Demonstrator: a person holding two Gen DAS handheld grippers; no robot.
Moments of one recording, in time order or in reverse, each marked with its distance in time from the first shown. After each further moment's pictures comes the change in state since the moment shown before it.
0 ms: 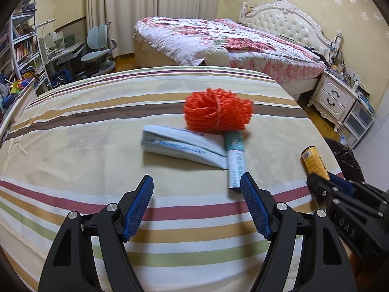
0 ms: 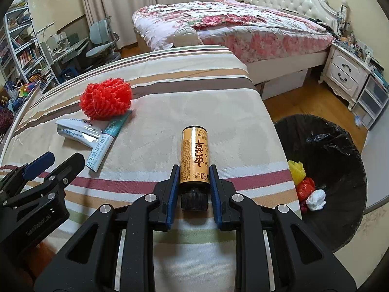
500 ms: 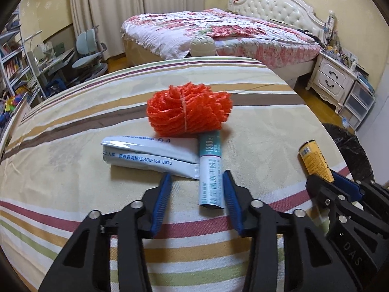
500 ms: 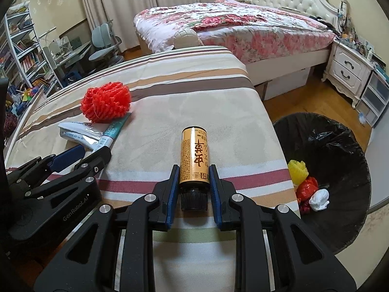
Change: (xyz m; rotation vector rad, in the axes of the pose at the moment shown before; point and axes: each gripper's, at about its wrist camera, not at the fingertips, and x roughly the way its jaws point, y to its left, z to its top) left arm 0.020 -0.030 0.006 0.103 0.046 0.020; right arm -0.002 -0.009 0.000 0.019 -0.009 0.035
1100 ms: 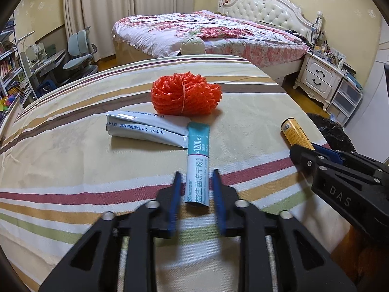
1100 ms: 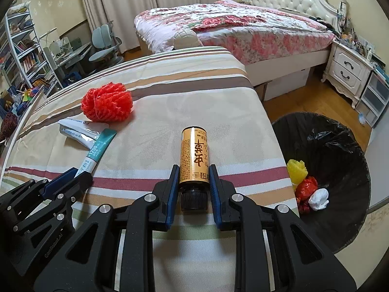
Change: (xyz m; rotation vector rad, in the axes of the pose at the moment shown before) left arm -0.022 0.006 -0.024 0.003 -0.005 -0.069; right arm -0.001 0.000 -0.001 -0.005 -0.006 -0.005
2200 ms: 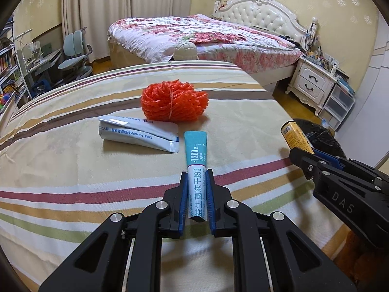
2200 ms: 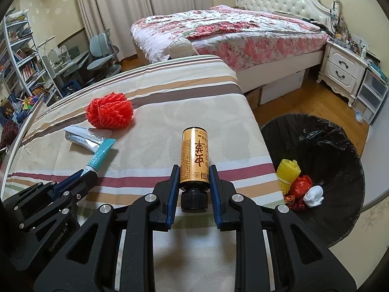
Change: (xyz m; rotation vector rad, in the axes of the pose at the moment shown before) left arm -0.012 -0.007 0.003 -0.008 -0.030 -0.063; right arm -0.026 -0.012 -0.004 0.036 -0.050 -0.007
